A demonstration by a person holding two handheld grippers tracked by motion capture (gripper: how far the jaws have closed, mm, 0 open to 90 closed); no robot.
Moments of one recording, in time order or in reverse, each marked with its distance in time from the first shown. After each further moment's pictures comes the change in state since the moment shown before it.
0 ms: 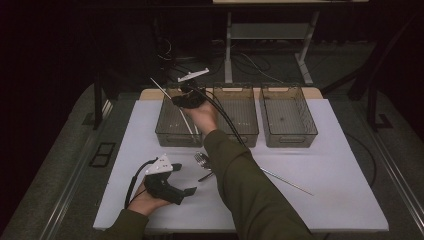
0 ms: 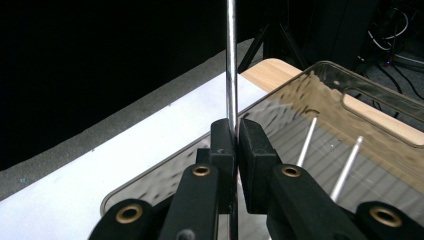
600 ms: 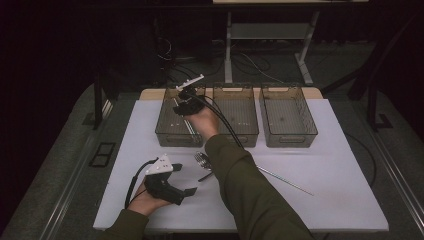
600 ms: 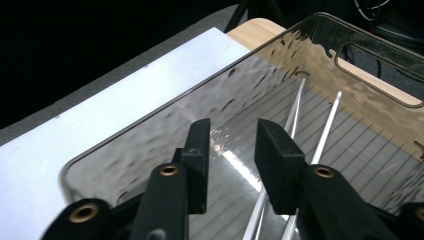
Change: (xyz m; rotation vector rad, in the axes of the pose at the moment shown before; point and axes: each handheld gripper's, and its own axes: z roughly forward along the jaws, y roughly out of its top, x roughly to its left) left arm -0.001 0.000 0.001 0.005 -0.005 0.002; right arm 0.002 -0.014 0.005 0.118 -0.063 -0.022
